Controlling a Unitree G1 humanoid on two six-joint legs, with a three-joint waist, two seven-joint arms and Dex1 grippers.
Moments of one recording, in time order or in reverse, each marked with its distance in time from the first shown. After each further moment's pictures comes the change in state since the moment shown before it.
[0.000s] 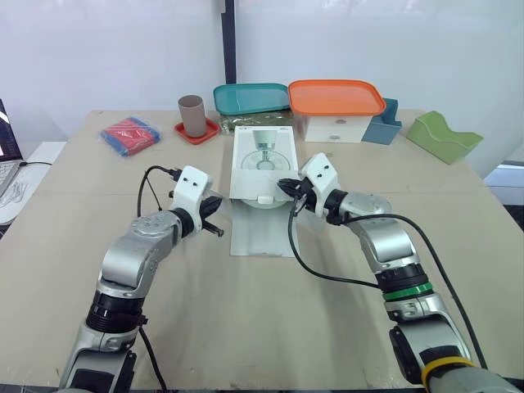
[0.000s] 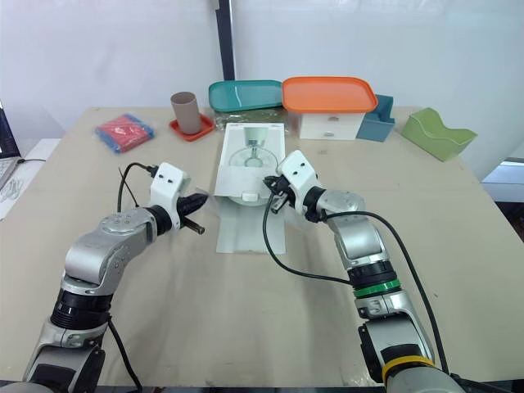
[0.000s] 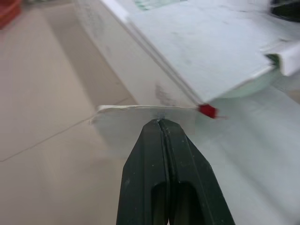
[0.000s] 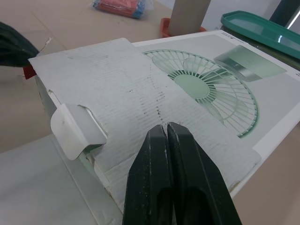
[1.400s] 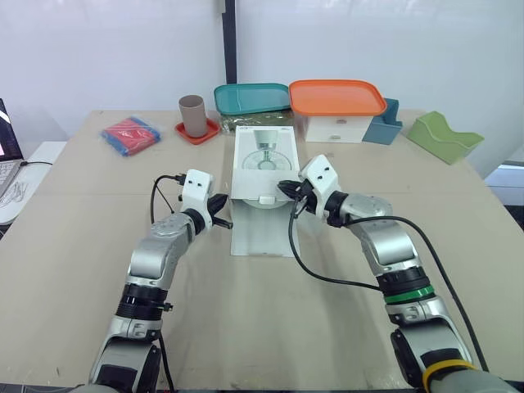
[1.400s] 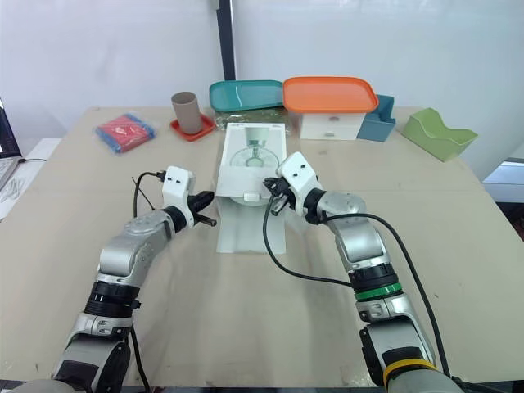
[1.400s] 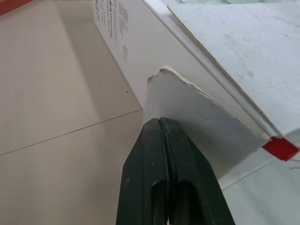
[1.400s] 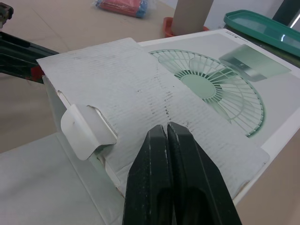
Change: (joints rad) left arm -0.039 -0.152 0.019 0.272 0.035 -0.244 -0.009; right arm 0.021 -0.004 0.000 -0.042 0.001 0.024 0.000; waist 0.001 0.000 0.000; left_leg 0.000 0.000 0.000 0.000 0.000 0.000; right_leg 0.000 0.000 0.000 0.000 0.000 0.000
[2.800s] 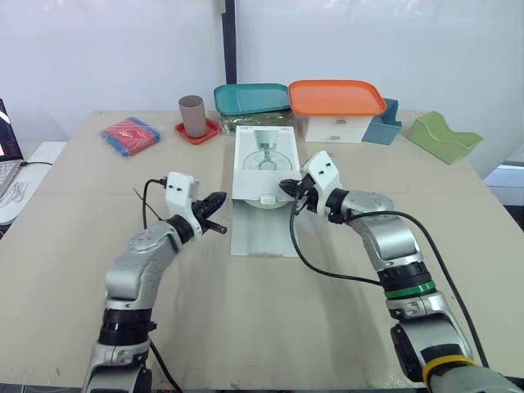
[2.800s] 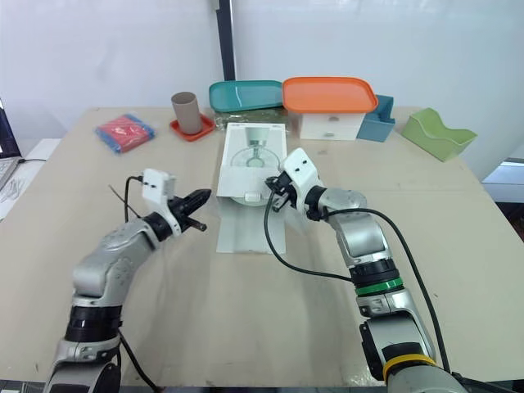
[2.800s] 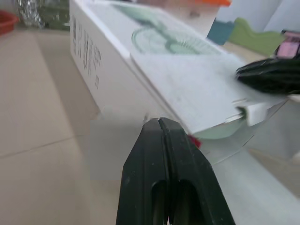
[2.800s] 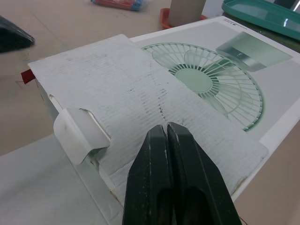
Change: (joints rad) left arm 0.220 0.048 0.136 -0.334 -0.271 0.052 -0.149; right arm -0.033 -0.004 -0.009 0.011 0.022 0.087 0.000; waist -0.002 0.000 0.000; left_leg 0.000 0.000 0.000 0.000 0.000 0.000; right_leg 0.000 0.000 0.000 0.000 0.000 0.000
